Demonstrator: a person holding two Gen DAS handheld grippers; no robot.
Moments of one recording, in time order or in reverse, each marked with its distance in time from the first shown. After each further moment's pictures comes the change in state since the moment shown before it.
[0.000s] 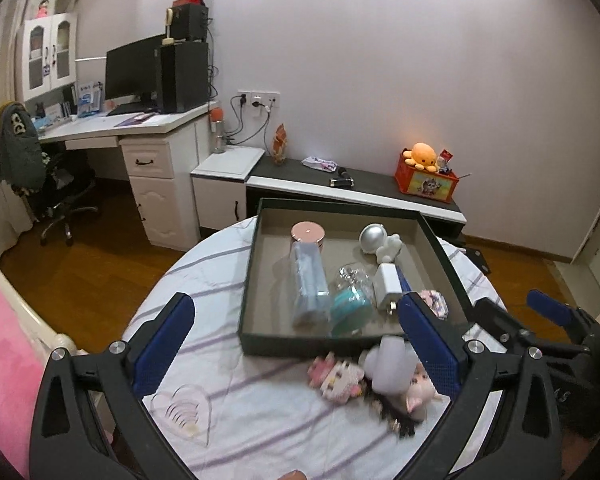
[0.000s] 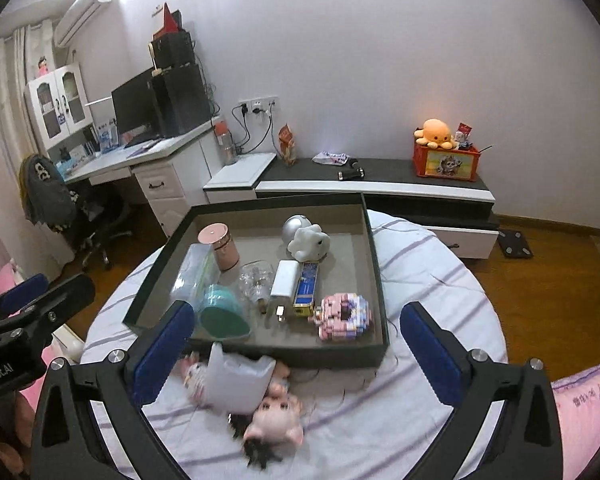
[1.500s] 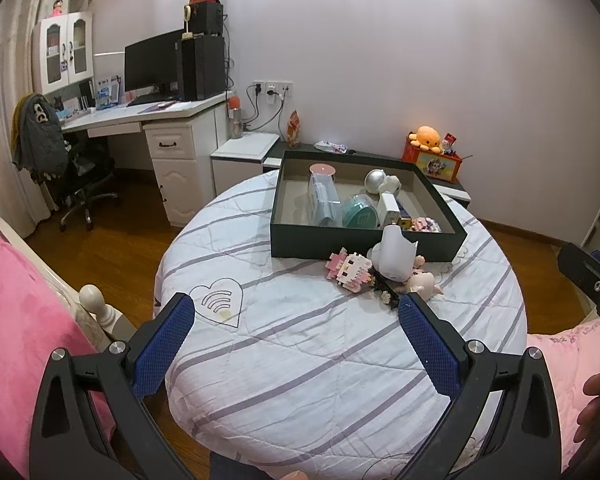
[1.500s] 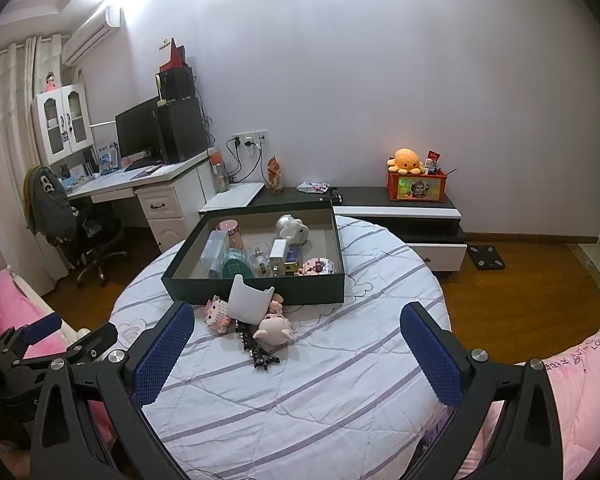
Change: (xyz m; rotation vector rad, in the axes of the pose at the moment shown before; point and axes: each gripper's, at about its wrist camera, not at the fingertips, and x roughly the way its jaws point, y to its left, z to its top) left arm -0.077 0.005 -0.087 0.013 0.032 0.046; right arm -0.132 0.010 -0.071 -0.006 -0.126 -0.059
